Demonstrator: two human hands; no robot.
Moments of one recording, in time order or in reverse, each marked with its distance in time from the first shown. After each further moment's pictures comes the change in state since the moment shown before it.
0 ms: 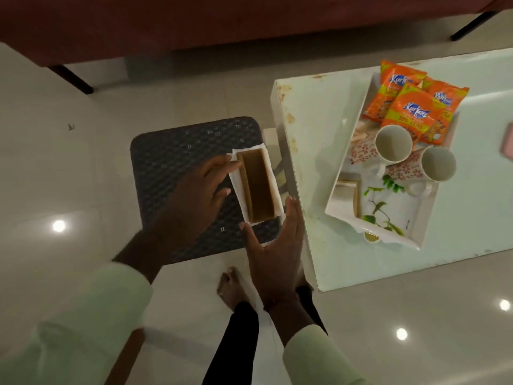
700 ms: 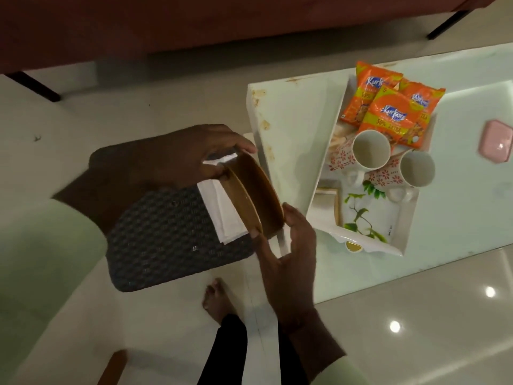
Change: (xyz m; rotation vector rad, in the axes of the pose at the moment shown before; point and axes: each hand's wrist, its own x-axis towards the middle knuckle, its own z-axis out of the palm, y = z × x) left_hand 0.110 0.036 -0.045 -0.062 -0.423 0.291; right_hand 0.036 0.013 -0.053 0.058 0.029 -0.082
